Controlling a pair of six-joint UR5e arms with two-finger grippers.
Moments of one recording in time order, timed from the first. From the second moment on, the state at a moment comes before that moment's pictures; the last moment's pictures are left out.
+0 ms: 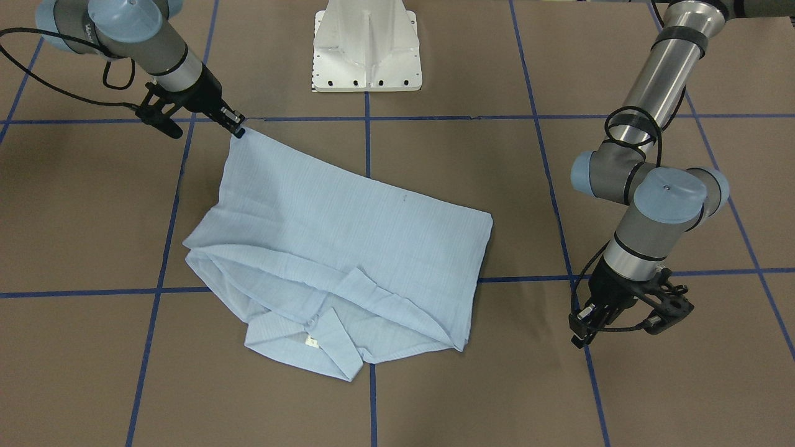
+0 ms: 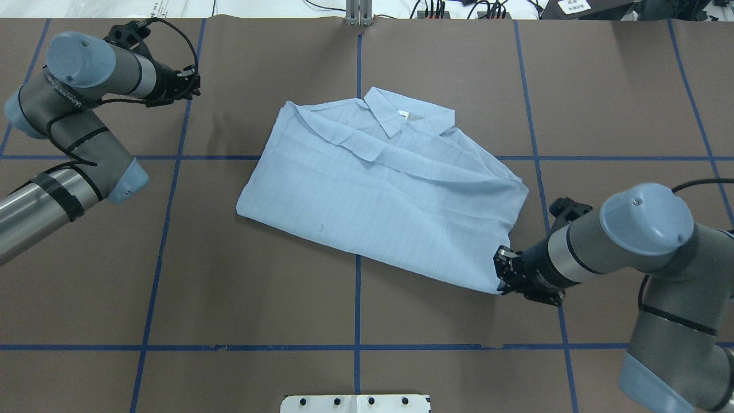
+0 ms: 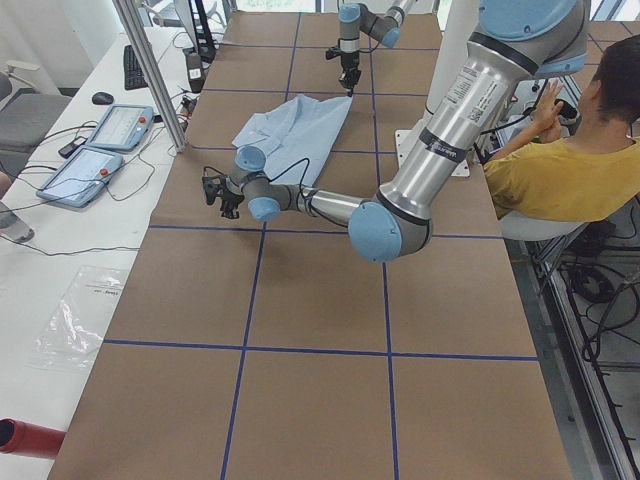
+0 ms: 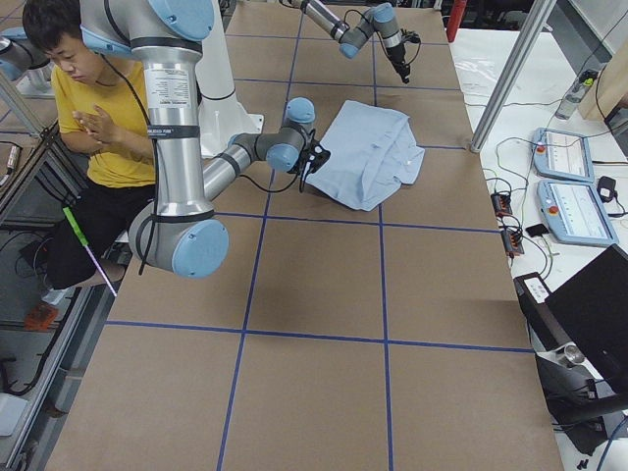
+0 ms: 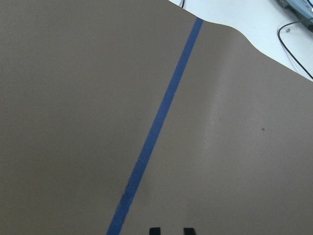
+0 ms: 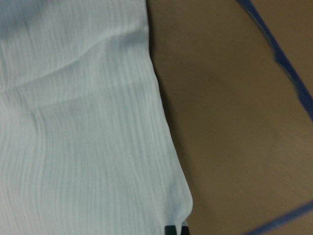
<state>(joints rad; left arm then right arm) -0.92 -2.14 -1.12 -2.44 -1.85 -1.45 0.47 -1.55 2.09 -1.22 2.07 1.91</state>
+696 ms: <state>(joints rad) -0.92 -2.15 -1.12 -2.46 -1.86 -1.45 0.25 -1.67 2.21 -1.24 2.16 1.91</state>
